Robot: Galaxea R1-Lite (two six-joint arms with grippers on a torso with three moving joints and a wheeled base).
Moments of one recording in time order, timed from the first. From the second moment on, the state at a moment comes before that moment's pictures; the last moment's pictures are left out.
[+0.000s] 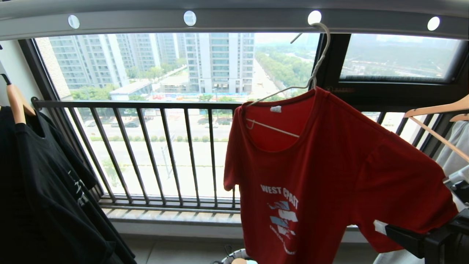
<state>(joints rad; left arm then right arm) -0.29 0.99 -1.47 0.63 -0.11 -0.28 0.43 1.00 -0.48 -0.08 -0.10 0.03</state>
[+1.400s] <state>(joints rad) -0.29 1.01 -1.47 0.63 -0.15 -0.29 0.44 0.93 -0.96 0.03 -0.11 0.03</state>
